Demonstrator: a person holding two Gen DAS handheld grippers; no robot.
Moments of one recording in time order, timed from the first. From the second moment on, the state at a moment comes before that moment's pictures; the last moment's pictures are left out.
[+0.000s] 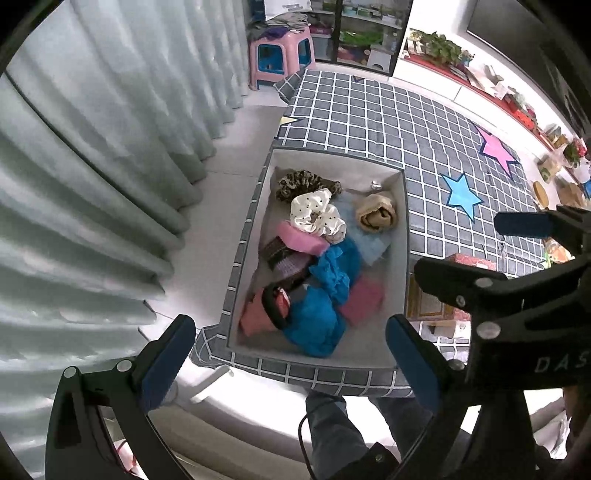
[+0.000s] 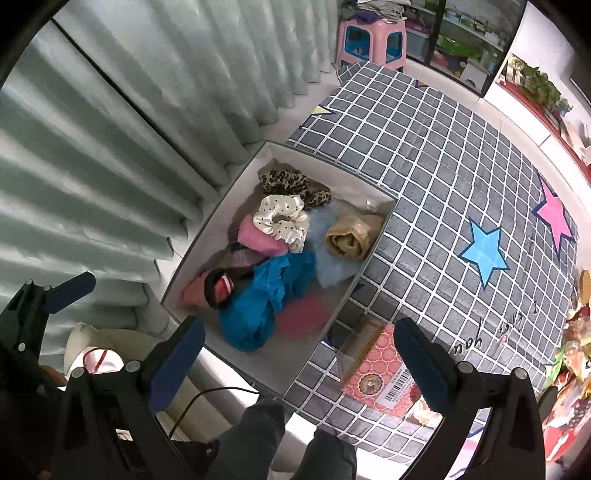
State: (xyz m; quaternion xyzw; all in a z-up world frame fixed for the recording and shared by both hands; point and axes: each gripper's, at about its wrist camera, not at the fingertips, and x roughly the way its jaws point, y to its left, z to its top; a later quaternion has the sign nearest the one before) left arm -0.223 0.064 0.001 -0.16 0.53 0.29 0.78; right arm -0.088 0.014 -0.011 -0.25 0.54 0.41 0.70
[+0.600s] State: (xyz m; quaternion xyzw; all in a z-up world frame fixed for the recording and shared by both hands) left arm -0.227 0.063 0.000 -0.12 0.53 0.28 0.79; right arm -0.096 0.012 -0.019 -0.24 0.53 0.39 0.71
